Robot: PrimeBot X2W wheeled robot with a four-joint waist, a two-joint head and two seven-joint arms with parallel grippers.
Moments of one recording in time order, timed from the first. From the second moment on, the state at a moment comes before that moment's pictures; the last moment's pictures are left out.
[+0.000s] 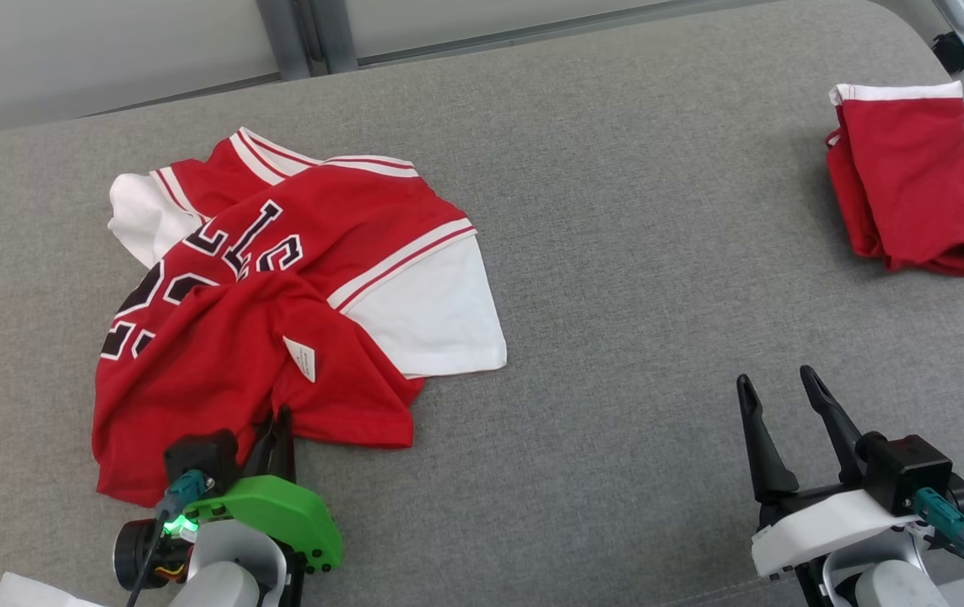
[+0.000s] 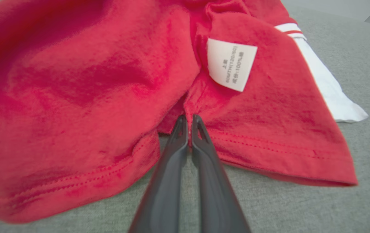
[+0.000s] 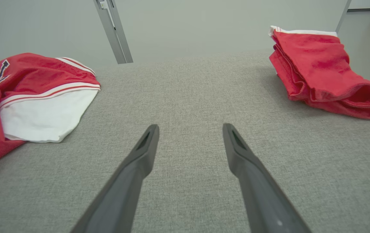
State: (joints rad) left arm -0.22 0.26 -0.53 0.36 -0.68 0.29 -0.14; right arm -0.02 -0.09 0.05 0.18 0.17 0.13 -0.26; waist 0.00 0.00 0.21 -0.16
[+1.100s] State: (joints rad) left arm 0.22 0.50 -0.29 -0.09 -0.85 0.45 -0.06; right arm 0.06 -0.08 0.04 0.18 0.16 0.13 -0.26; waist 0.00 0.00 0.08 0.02
